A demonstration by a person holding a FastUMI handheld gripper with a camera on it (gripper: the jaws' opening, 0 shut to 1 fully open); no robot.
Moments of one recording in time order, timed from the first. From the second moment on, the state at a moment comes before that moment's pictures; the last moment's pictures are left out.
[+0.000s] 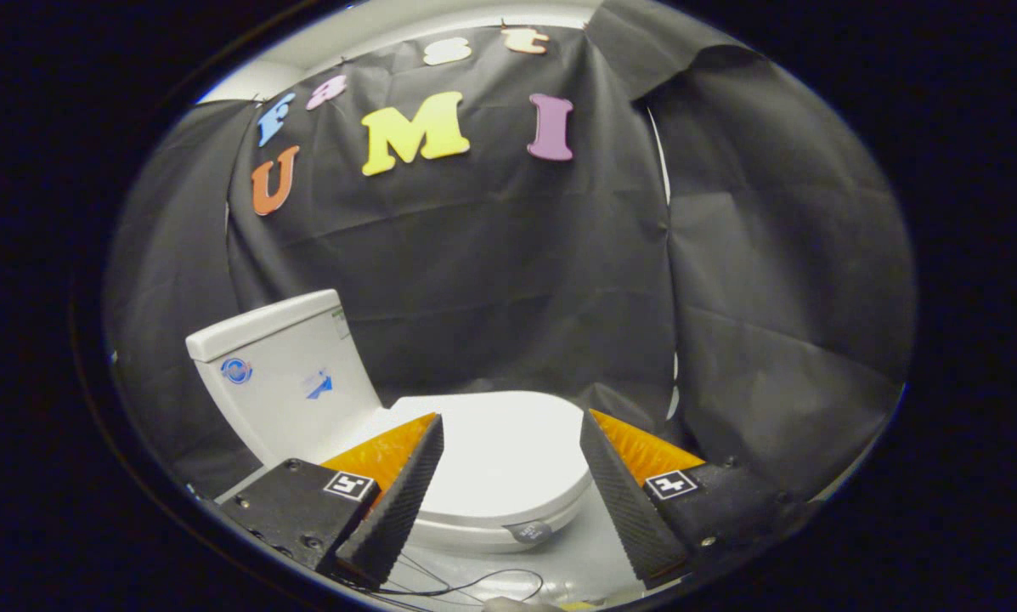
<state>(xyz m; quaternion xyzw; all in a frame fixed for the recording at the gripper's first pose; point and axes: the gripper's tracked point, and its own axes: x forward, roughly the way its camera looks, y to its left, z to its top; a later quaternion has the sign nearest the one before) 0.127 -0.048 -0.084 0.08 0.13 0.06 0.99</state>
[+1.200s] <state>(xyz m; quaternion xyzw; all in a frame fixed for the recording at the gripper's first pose) 0.145 -0.039 -0.301 0.44 0.35 0.13 0.82</state>
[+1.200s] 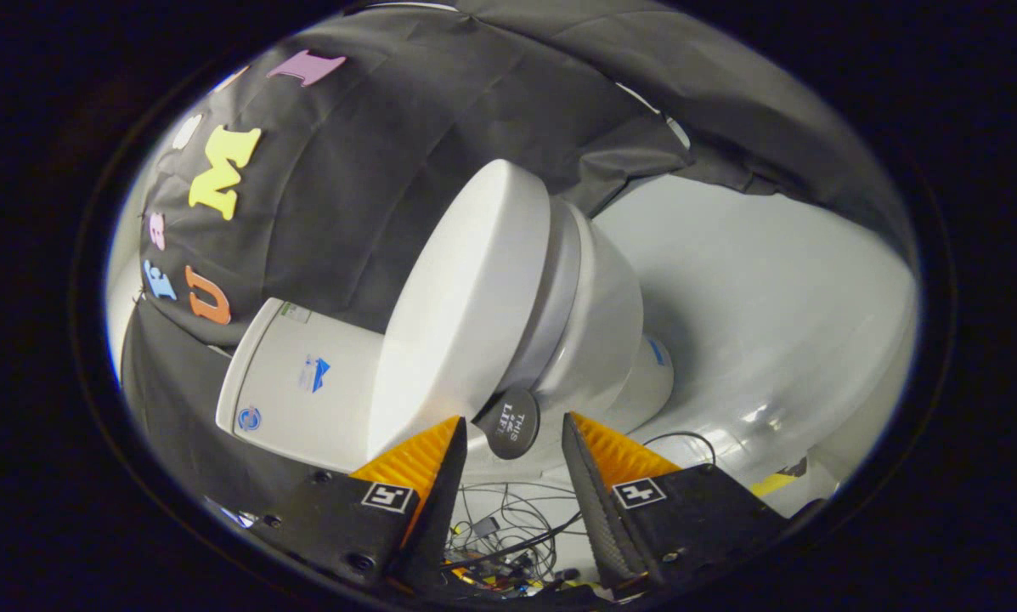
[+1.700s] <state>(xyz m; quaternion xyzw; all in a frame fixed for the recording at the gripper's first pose) 0.155 -0.032 -0.300 0.51 0.34 0.14 0.78</state>
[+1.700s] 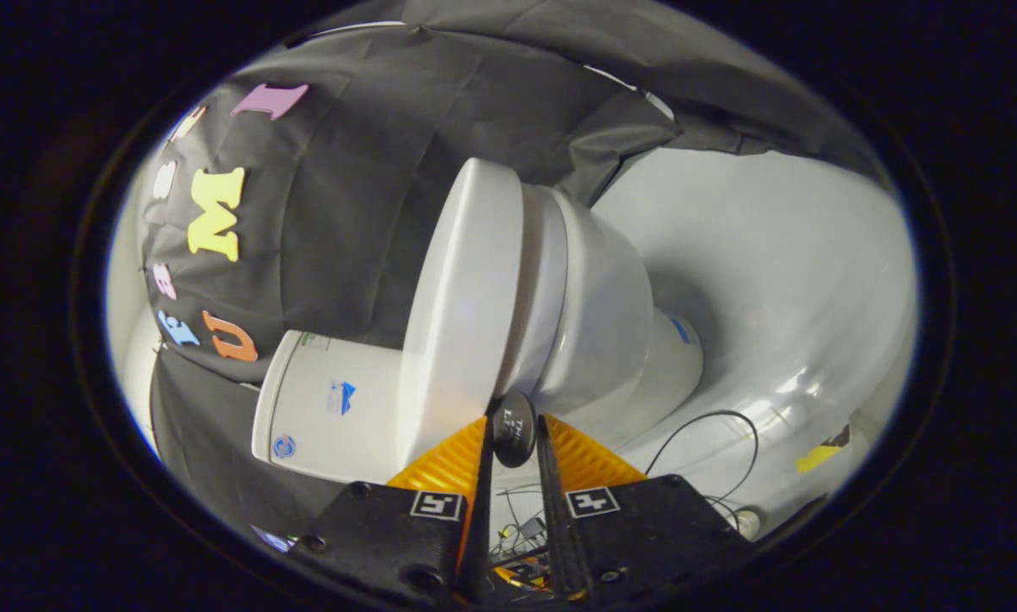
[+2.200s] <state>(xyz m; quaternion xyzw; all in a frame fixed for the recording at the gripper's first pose) 0.161 -0.037 -0.296 0.57 0.33 0.13 0.74</state>
